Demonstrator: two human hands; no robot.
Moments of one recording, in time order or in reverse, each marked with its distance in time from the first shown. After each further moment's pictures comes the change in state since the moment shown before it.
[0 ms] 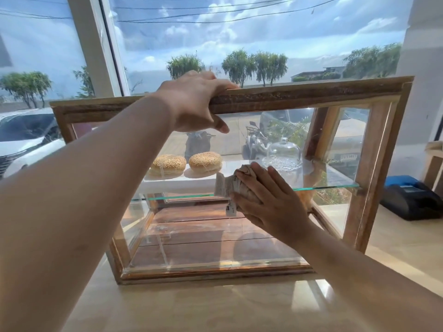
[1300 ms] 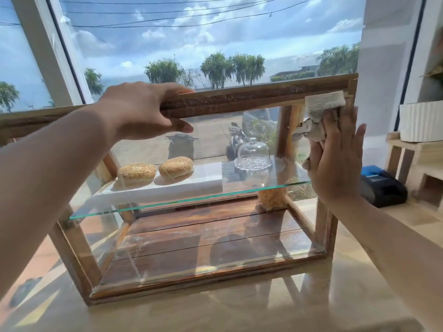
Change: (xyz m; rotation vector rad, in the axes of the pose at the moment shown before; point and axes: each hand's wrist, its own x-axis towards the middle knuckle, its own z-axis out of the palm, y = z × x) left_hand -0.002 0.002 0.002 0.009 0.027 -0.073; right_hand -0.049 0.124 -0.055 -0.159 0.228 0.750
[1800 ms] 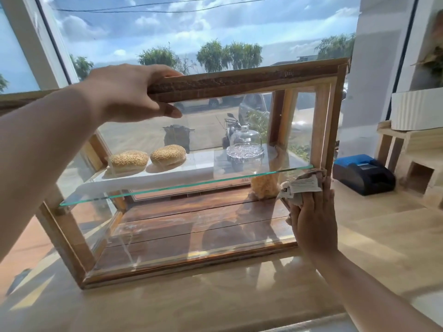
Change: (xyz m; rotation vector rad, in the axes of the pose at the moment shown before) left_hand 0.000 0.003 -0.001 -0.022 -0.015 0.005; right_hand -0.149 0.002 -0.015 -0.060 -0.337 0.088
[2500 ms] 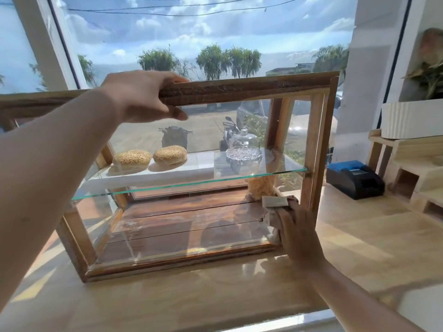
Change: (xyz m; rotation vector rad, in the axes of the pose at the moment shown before) left_hand -0.002 0.002 -0.001 -0.038 -0.007 -0.015; right_hand -0.023 -0.015 -0.016 0.049 -0.189 -0.169
